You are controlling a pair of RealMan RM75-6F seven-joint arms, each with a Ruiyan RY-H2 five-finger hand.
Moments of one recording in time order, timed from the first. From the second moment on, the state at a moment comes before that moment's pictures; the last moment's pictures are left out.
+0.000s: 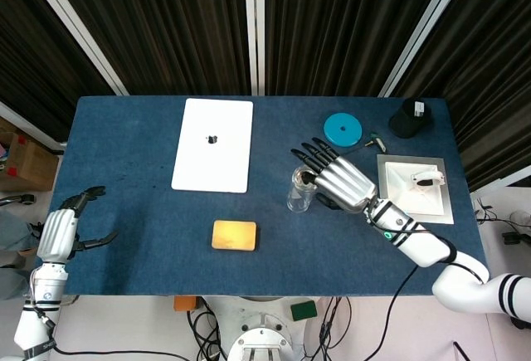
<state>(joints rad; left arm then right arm) -0.15 -1.35 -0.08 -1.45 1.48 1.45 -0.34 0.82 -1.13 0.13 -1.71 -1.55 0.96 -0.15</state>
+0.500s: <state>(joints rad) -0.13 -1.34 -0.08 -1.47 1.49 1.50 -0.29 0.49 -1.18 0.08 -1.55 -1.62 1.48 -0.04</state>
